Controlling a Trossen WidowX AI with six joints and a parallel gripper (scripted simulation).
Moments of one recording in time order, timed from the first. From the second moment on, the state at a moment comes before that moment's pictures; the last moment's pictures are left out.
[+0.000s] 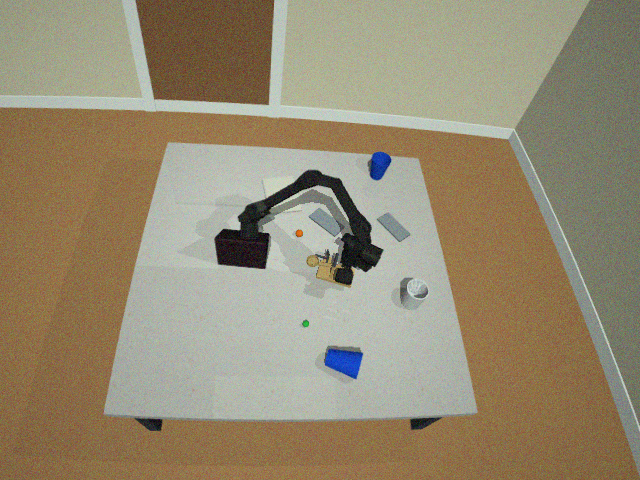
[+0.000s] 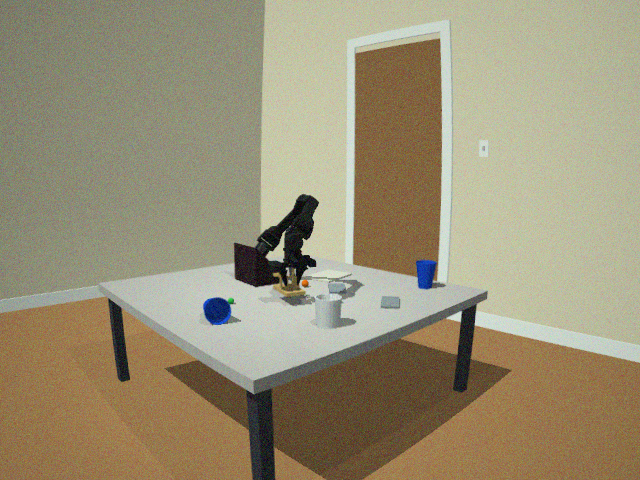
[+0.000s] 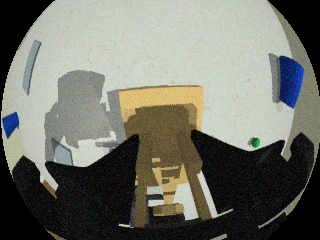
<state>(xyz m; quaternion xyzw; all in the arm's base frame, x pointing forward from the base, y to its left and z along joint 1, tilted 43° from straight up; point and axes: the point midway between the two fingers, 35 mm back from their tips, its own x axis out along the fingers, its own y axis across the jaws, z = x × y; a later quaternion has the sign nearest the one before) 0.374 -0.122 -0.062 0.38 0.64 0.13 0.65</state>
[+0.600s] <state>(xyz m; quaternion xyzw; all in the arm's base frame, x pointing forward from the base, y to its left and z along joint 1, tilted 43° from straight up) 0.379 -0.103 -0.084 0.38 0.64 0.13 0.65</state>
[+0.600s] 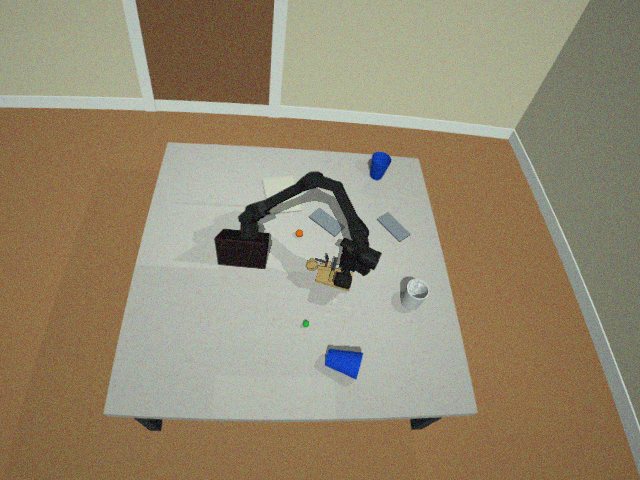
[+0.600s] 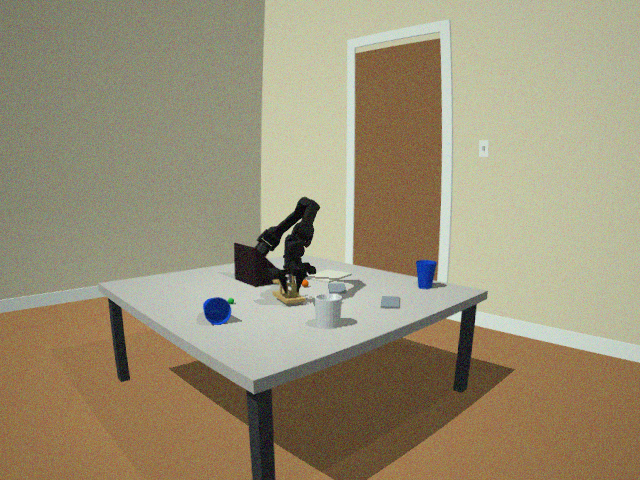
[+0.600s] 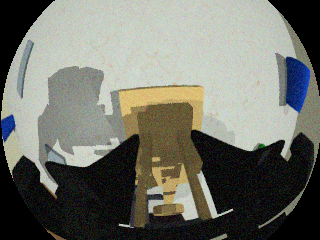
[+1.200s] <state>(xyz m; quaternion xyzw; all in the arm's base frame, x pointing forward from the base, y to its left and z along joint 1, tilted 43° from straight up) 0.380 -0.096 -0.091 0.38 0.64 0.13 0.65</state>
